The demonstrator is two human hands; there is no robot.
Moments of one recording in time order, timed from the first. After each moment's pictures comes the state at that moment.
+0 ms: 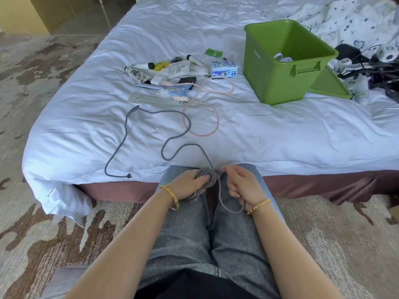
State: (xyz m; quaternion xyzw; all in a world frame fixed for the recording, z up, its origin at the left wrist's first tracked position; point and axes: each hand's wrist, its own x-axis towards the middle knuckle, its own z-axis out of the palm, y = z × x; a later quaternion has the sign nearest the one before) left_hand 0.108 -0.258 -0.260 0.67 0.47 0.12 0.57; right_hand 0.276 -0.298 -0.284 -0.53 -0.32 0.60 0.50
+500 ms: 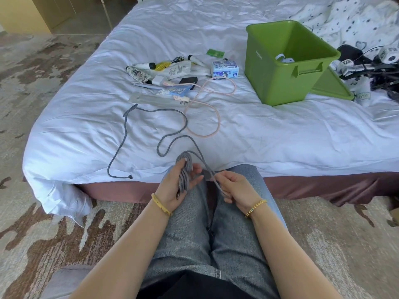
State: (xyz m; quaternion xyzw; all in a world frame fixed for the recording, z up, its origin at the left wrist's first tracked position) left_hand 0.099 -0.262 -0.272 0.24 0.35 0.47 0.78; right_hand 0.264 -0.299 -0.284 -0.53 -0.39 0.62 0.43
